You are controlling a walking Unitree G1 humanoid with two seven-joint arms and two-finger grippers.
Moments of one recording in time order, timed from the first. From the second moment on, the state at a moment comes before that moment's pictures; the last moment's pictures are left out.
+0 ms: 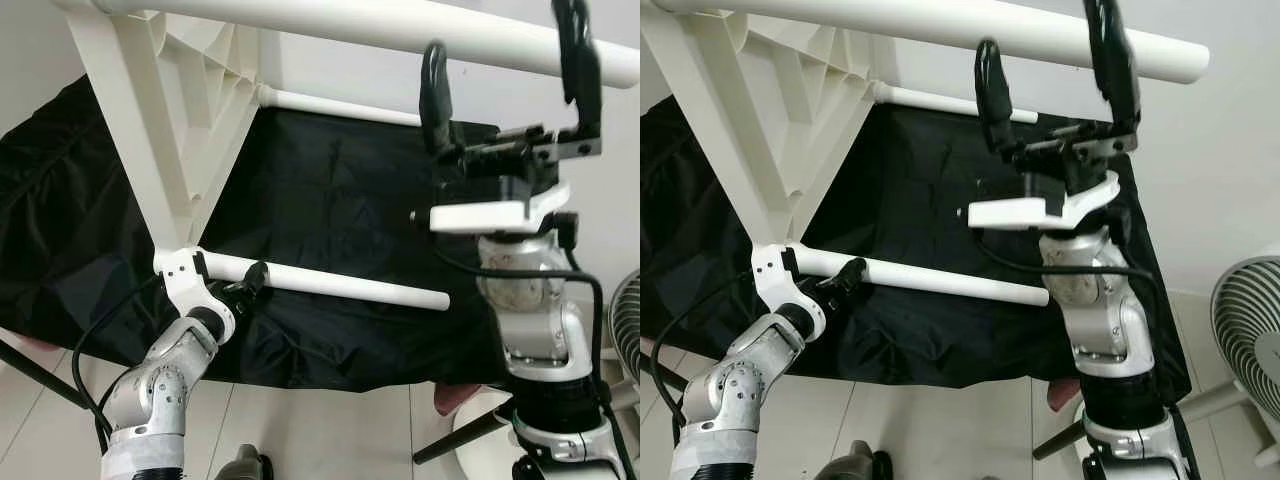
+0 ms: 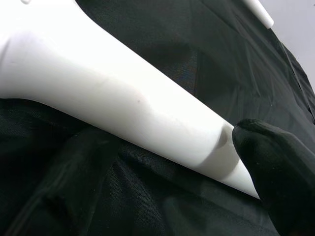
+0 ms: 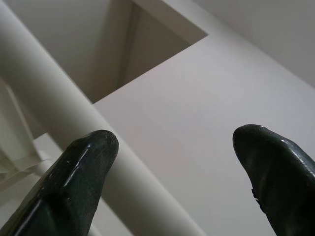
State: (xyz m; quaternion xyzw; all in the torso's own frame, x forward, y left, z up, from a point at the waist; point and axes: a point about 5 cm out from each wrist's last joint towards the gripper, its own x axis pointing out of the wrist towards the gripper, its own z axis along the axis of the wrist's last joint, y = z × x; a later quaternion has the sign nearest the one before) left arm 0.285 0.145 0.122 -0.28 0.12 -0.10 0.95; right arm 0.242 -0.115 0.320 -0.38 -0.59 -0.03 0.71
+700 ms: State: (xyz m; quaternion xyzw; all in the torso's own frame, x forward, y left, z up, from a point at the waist) left arm 0.284 0.145 0.122 -0.28 0.12 -0.10 0.95; right arm 0.270 -0.103 0.329 -0.46 -0.54 0.06 0.70
